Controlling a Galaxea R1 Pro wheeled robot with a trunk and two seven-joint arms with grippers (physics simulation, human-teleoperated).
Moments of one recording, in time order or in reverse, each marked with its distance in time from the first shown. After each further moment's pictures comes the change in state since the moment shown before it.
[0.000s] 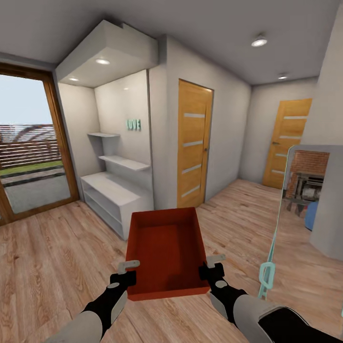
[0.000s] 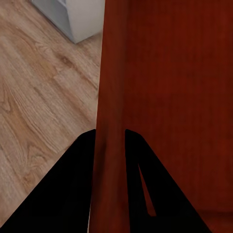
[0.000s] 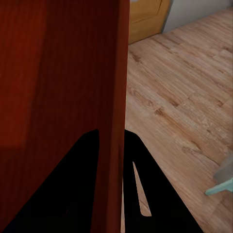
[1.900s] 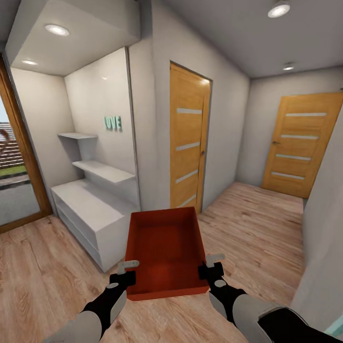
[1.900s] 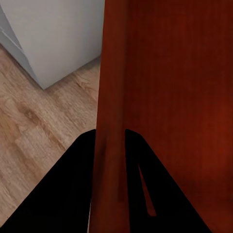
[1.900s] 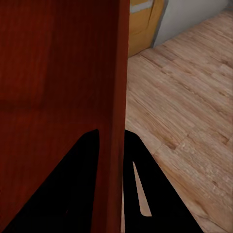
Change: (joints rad) left arm 0.000 0.004 0.007 0.001 -0.001 0.000 -0.008; right arm 0.000 0.004 -0.015 -0.009 0.023 0.012 -0.007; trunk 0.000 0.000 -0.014
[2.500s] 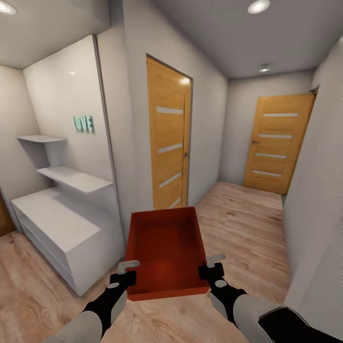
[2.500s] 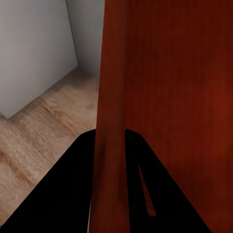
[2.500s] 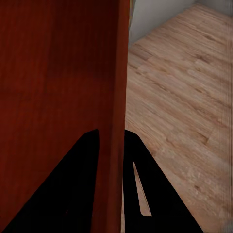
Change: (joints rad) left arm 0.000 -0.003 -0.003 0.000 0.000 0.000 0.005; right arm 0.000 -0.003 0.001 0.003 -0.005 -0.004 0.006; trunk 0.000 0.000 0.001
